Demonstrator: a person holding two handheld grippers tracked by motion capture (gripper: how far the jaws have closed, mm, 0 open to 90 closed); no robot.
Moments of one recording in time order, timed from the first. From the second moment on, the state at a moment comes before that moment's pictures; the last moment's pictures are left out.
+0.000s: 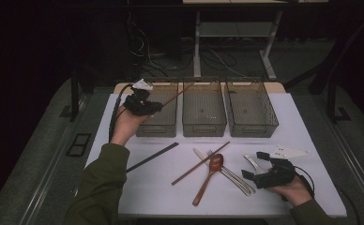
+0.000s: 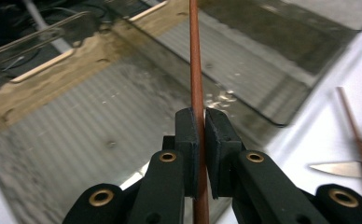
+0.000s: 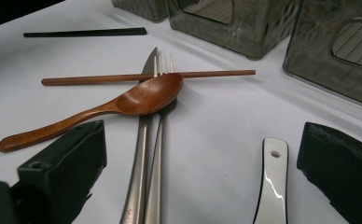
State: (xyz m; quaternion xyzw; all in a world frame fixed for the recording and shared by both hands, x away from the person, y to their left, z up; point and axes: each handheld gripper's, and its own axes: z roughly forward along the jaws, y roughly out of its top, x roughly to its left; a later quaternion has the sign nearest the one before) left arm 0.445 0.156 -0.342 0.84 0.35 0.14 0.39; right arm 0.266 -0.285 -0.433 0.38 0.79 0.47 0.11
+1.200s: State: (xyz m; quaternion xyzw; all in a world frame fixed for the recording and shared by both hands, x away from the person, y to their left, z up) left arm 0.483 0.185 -0.379 0.81 0.46 0.14 0.34; right arm 0.265 -0.284 -0.433 0.37 0.79 0.47 0.11
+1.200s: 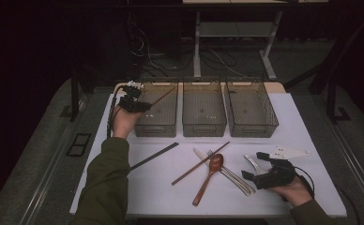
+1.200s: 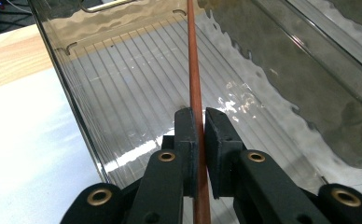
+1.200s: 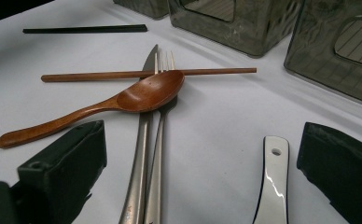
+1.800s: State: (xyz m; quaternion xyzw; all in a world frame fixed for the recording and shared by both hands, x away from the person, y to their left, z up) left arm 0.476 0.179 -0.374 0.80 0.44 0.13 0.38; right arm 0.265 -0.284 -0.433 0.38 0.79 0.47 0.11
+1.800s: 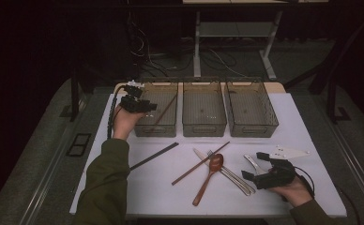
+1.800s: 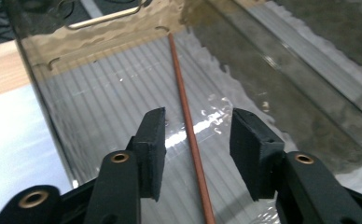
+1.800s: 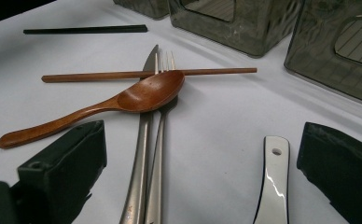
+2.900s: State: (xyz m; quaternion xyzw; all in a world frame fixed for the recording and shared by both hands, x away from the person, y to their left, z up) left arm 0.398 0.155 -0.353 0.82 0.33 0.13 0.45; right arm 0.263 -0.287 -0.436 0.36 0.80 0.48 0.09
